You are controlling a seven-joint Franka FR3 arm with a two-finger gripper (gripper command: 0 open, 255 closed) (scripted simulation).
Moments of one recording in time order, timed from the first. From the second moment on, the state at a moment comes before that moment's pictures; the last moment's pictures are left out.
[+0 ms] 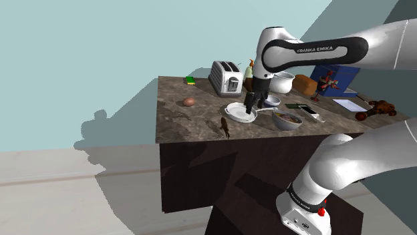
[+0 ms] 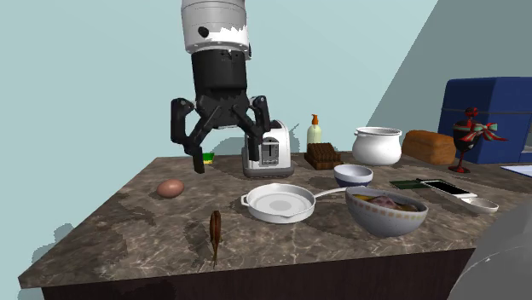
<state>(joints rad) -0.02 -0.58 -0.11 -2.50 -0.08 1.82 -0.02</state>
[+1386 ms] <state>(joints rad) -0.04 0.08 -0.19 -2.42 0.13 2.51 0.00</state>
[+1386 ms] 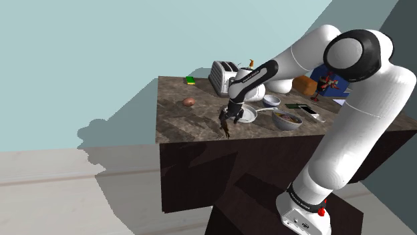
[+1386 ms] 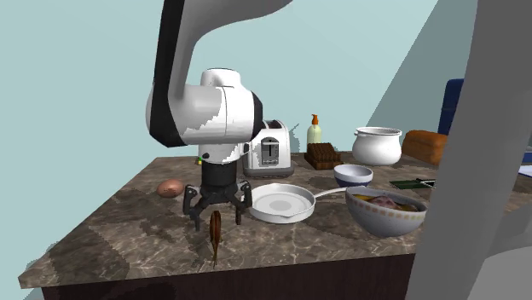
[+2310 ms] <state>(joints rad) -0.04 0.13 -0.18 -2.43 0.16 2.57 -0.02</state>
